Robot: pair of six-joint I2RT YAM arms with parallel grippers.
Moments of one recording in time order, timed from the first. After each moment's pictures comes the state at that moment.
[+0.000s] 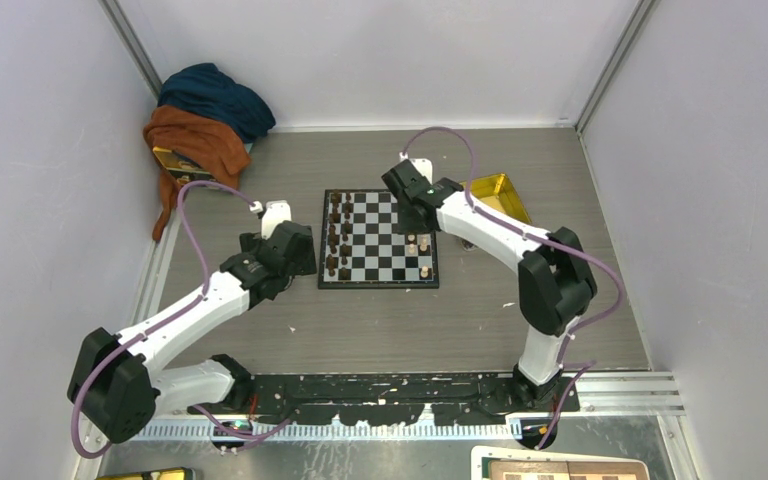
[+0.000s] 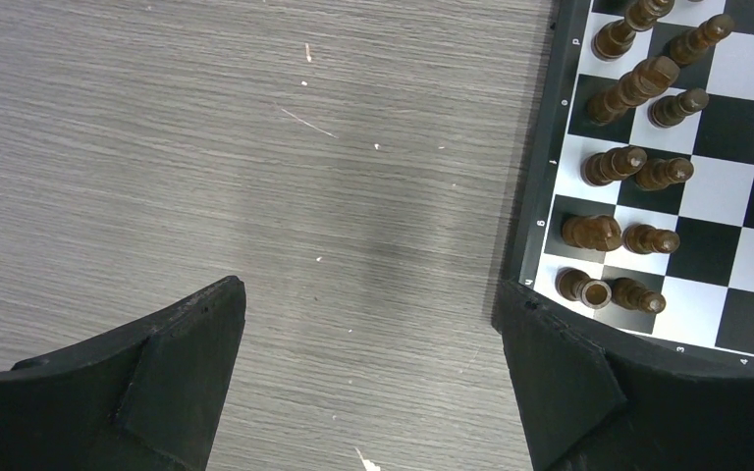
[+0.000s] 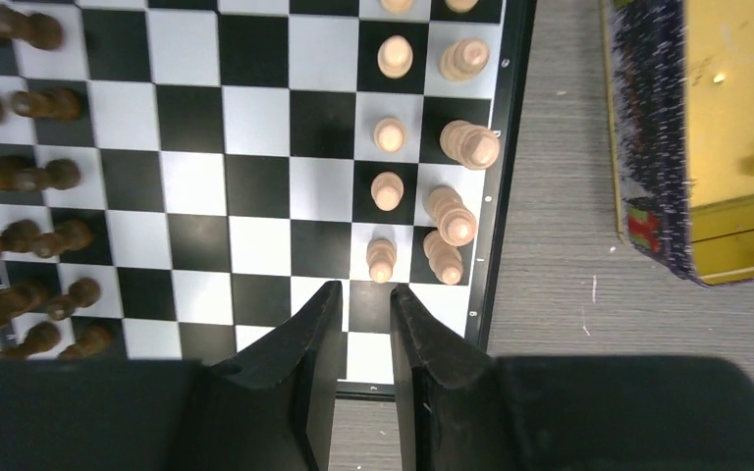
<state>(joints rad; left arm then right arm) -0.62 1.14 0.75 -0.51 -0.61 -0.56 0.67 1.82 1.44 -0.68 0.31 0.55</state>
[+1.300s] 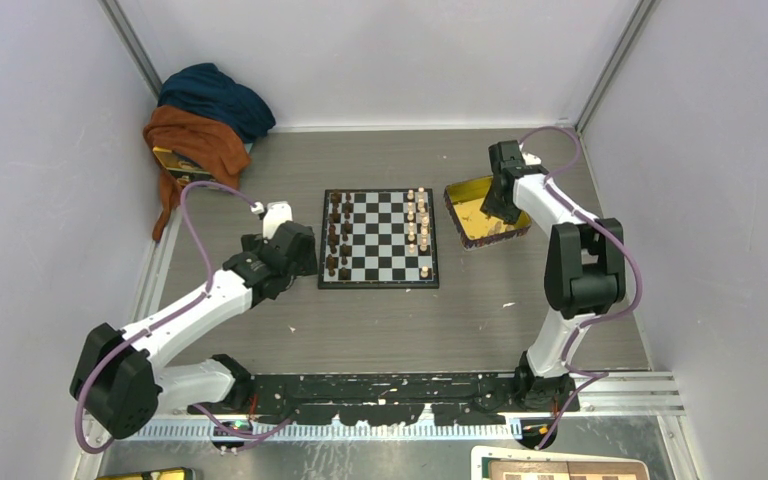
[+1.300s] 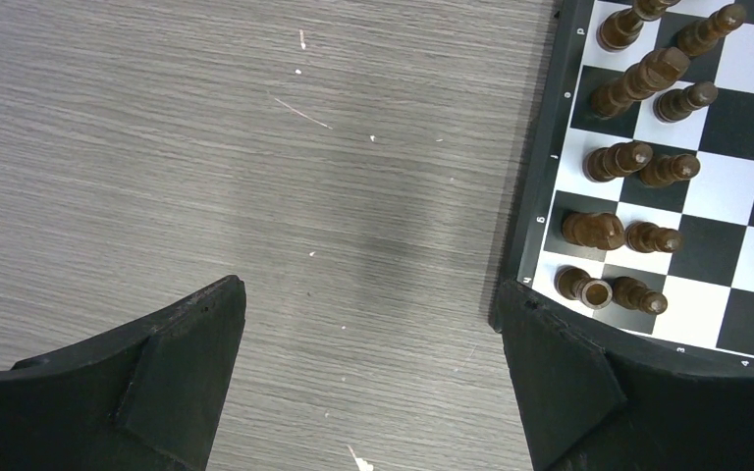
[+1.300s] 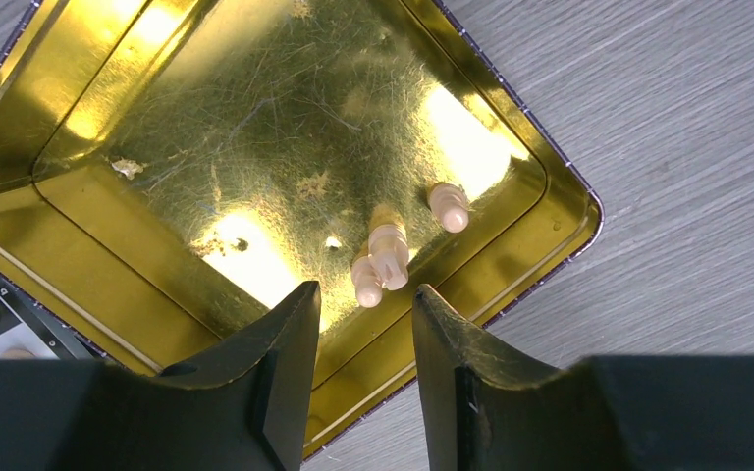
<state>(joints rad) -0.62 1.16 0.75 -0.51 -0.60 -0.58 0.13 1.80 1.32 -0.62 0.30 0.55</state>
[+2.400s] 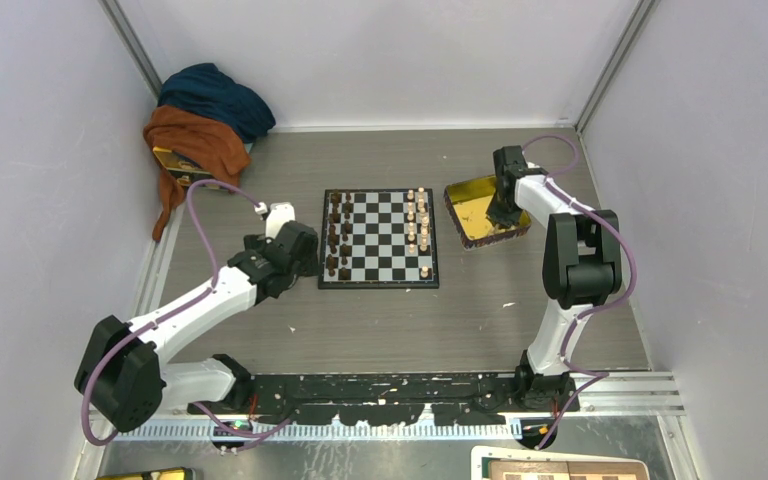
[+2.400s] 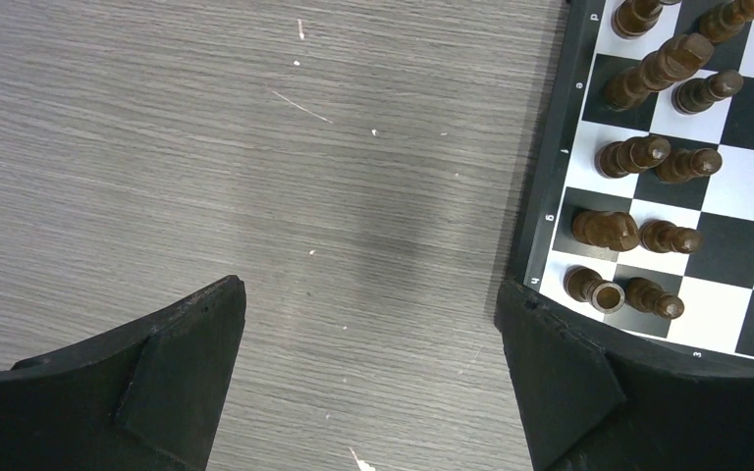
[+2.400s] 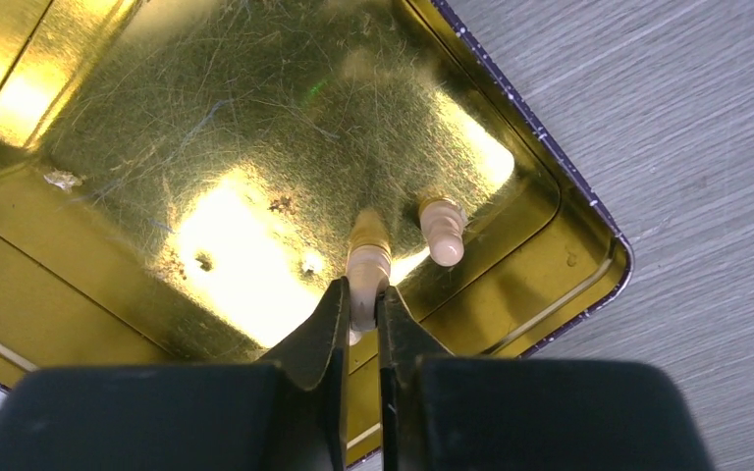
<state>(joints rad) -0.62 1.20 0.76 -0.51 -0.60 -0.58 0.07 1.87 1.31 -0.60 0.23 0.53</state>
